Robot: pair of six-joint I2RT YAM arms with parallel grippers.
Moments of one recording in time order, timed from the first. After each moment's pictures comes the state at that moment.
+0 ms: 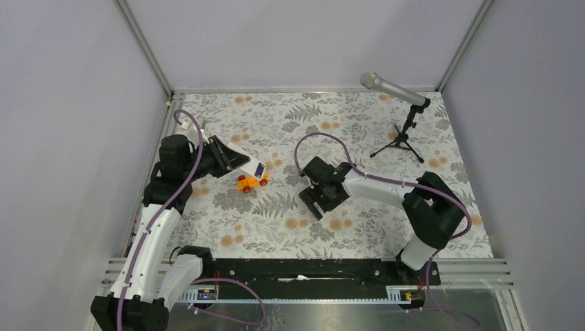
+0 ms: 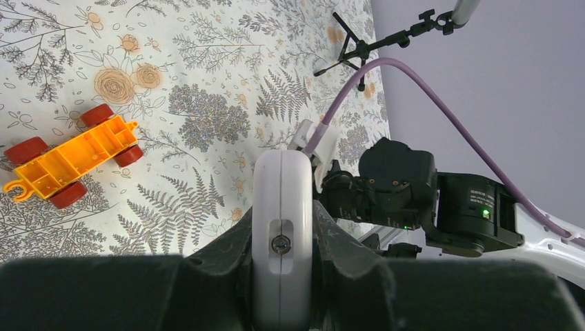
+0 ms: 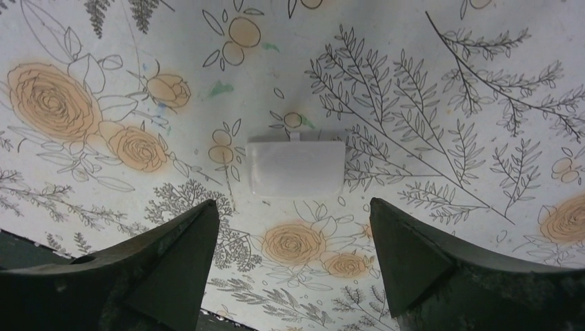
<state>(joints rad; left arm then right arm) -0.11 0.86 0.86 -0.43 0.58 -0.70 0.85 1.66 1.02 -0.66 0.03 0.18</state>
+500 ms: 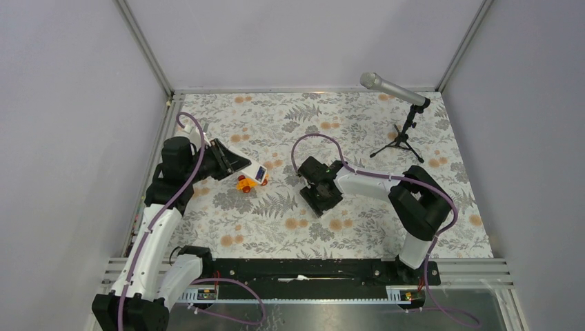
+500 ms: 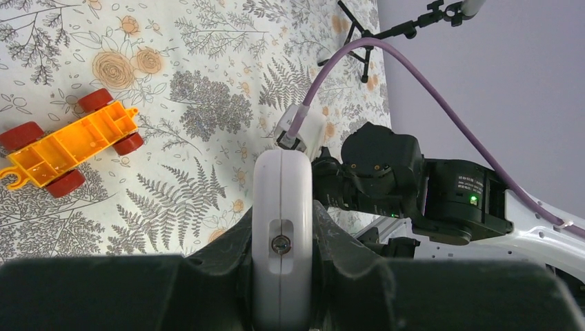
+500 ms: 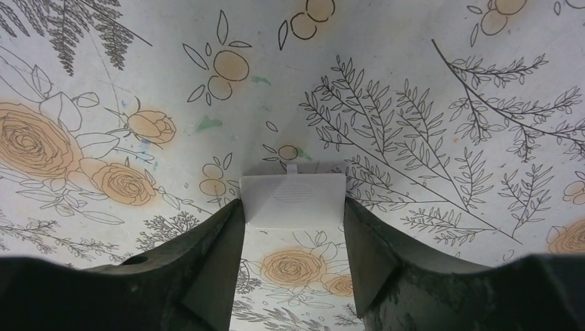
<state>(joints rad) -0.10 0.86 0.83 -0.42 0.59 -0.71 0.85 1.77 1.08 -0.67 0.04 0.19</state>
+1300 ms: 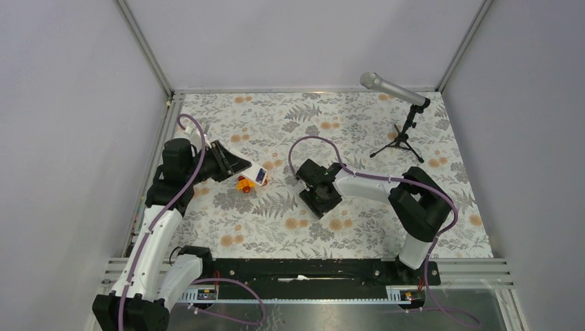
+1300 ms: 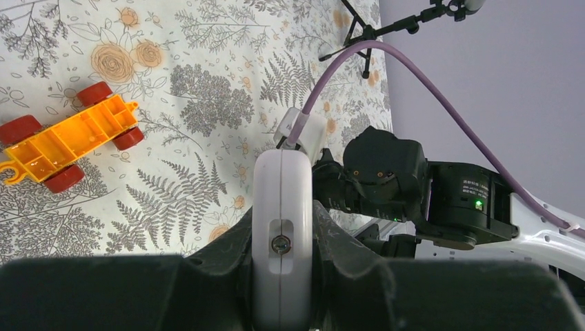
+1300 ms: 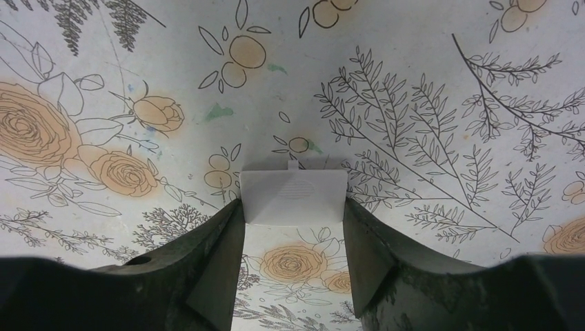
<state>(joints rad) -0.10 0.85 0.81 -0.42 0.60 -0.71 0.88 1.77 1.08 -0.68 0.06 0.17</state>
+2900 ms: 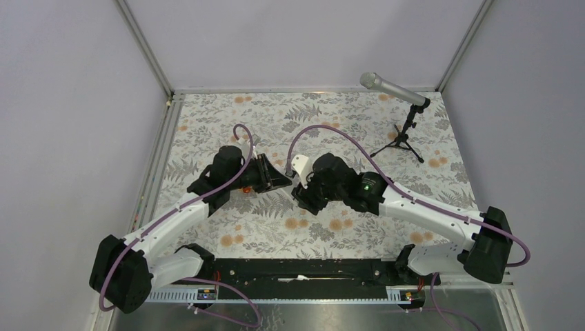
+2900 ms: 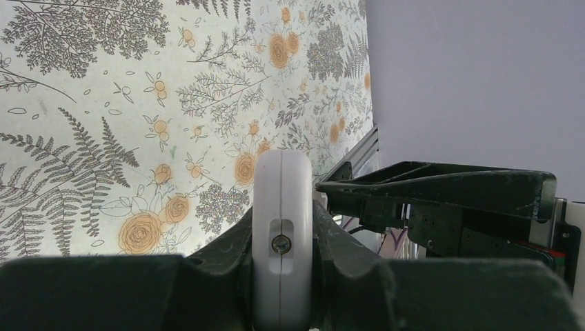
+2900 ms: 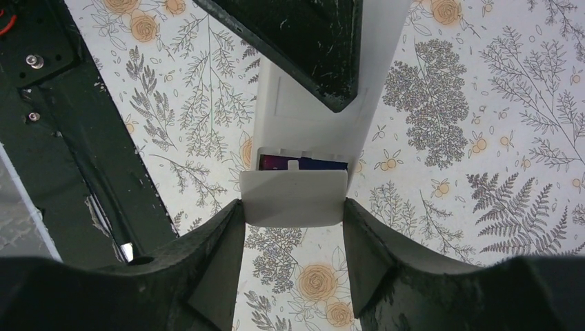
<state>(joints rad) -0.53 1.08 0.67 -0.05 0.52 -0.93 1.00 1.28 1.03 -0.48 -0.09 -0.09</state>
